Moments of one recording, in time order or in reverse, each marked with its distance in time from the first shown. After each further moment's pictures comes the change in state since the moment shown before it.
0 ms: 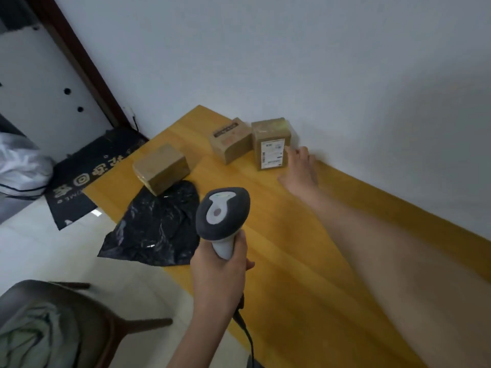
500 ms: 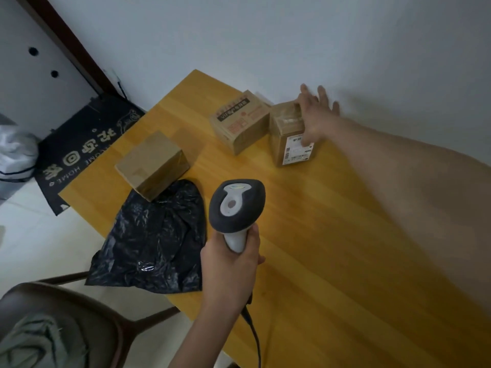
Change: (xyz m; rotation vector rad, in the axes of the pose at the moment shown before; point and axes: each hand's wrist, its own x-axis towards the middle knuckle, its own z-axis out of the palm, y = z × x) left_hand 0.140 -0.021 0.029 0.080 -0.136 -0.084; right_hand 0.189 -0.004 0.036 -0.301 -0.376 -0.053
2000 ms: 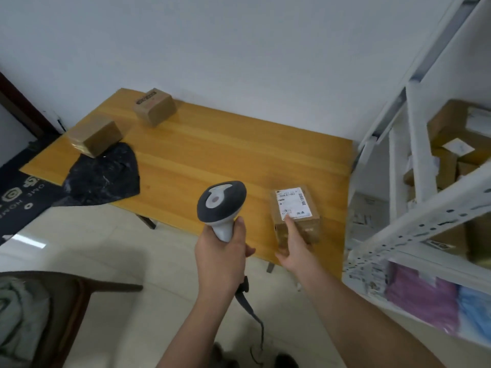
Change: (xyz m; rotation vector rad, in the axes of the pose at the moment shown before) left_hand -0.457 -0.059 0.026 -0.058 -0.168 0.062; right_hand -0.643 0.079 0.227 2.053 0.175 1.183
